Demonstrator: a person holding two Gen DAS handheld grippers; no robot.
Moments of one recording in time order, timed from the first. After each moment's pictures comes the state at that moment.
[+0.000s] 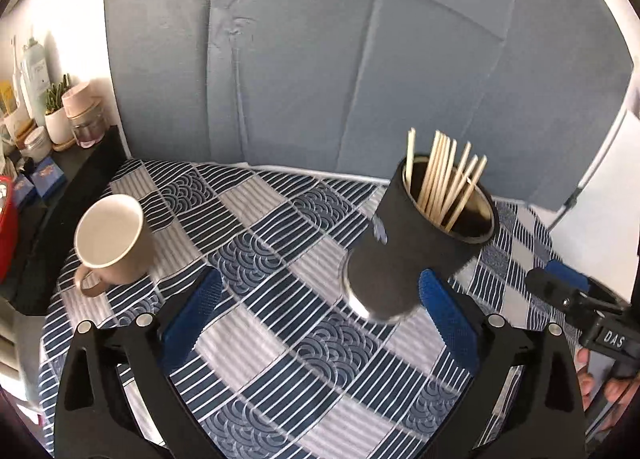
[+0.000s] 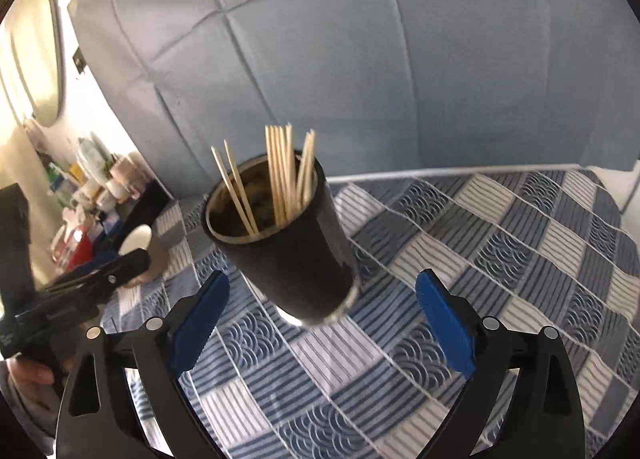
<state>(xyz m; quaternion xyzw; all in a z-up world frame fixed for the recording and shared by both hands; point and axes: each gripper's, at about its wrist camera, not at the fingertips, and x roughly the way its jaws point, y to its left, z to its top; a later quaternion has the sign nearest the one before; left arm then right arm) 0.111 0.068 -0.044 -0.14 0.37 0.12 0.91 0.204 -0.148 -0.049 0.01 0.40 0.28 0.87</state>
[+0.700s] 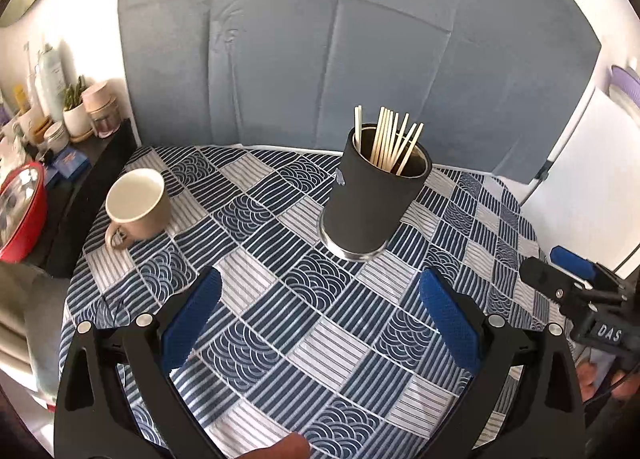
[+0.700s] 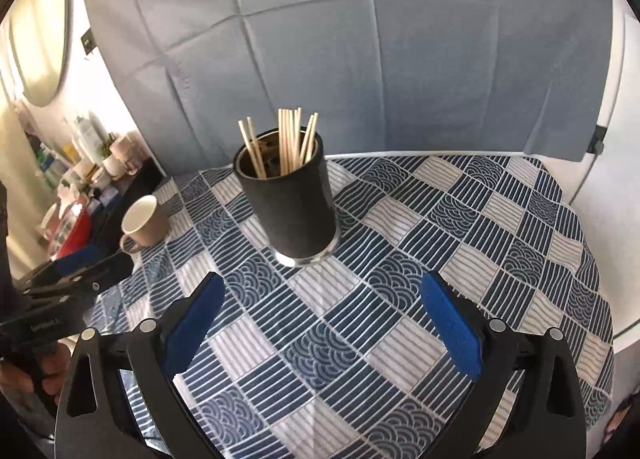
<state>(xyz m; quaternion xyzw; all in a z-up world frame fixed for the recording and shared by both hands) 0.032 0.029 -0.004 -0.14 0.39 0.10 0.91 0.108 -0.177 0.001 -0.02 0.40 0.25 0.88</state>
